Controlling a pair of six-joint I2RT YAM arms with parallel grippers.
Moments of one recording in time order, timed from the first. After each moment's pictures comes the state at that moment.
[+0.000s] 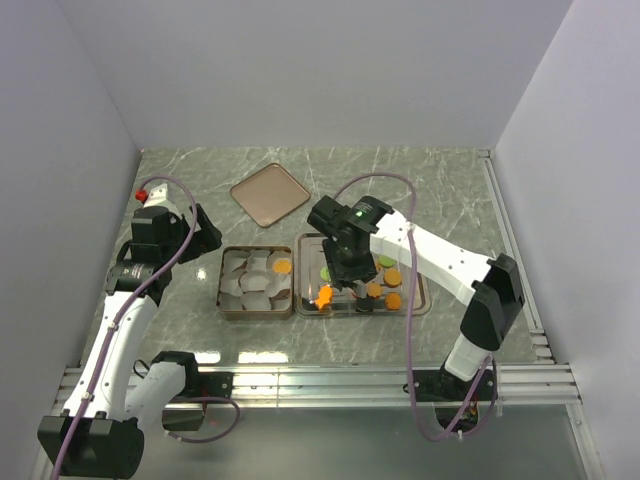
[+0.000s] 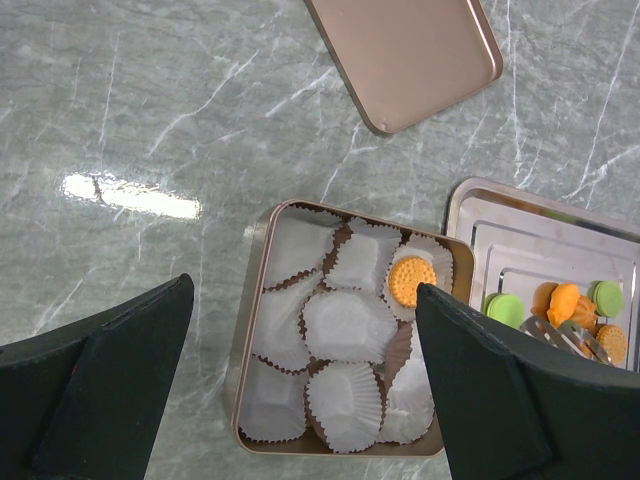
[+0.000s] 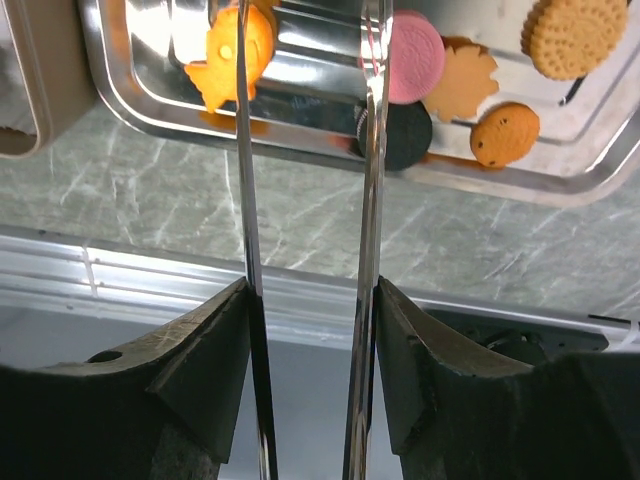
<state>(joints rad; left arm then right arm) -0.06 0.88 0.85 -0.56 0.01 -0.44 0.88 1.67 1.54 -1.29 0.13 0.65</state>
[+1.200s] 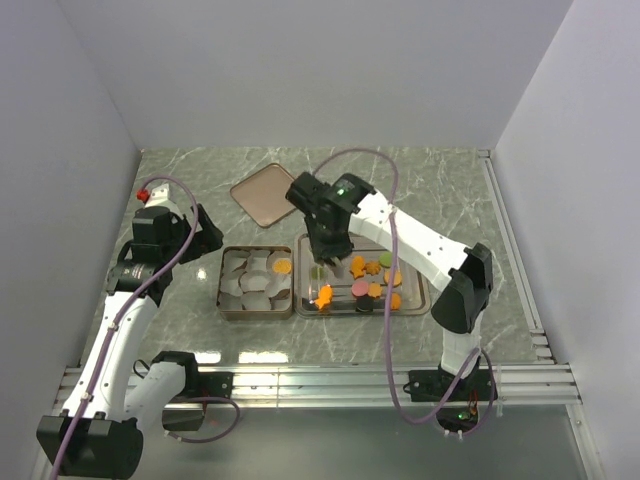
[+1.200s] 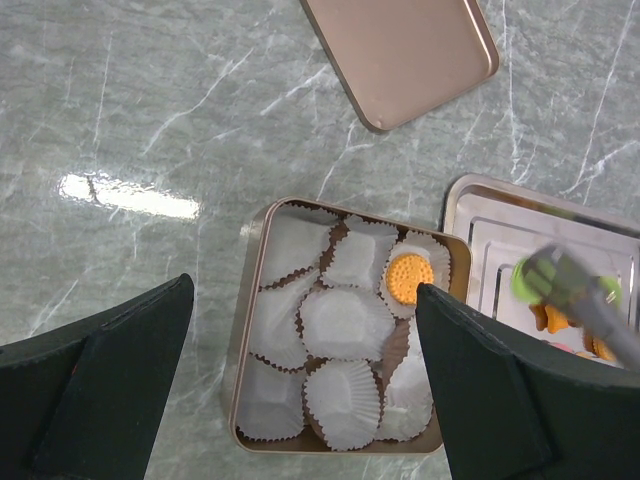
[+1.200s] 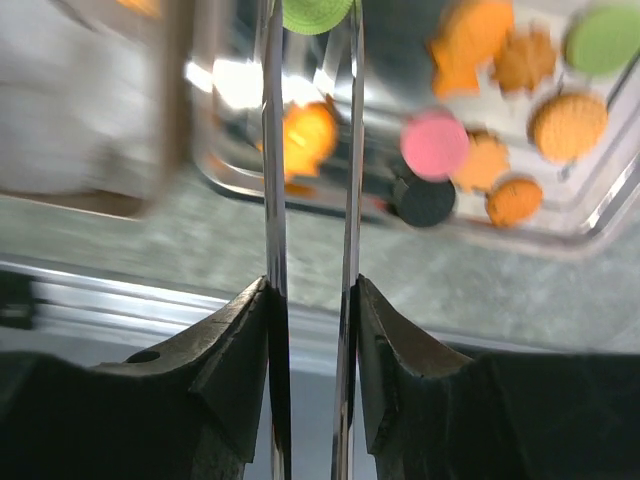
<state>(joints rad) -0.07 0.87 0.85 -0.56 0.01 -0.44 0.89 1.86 1.86 -1.37 0.18 0.63</state>
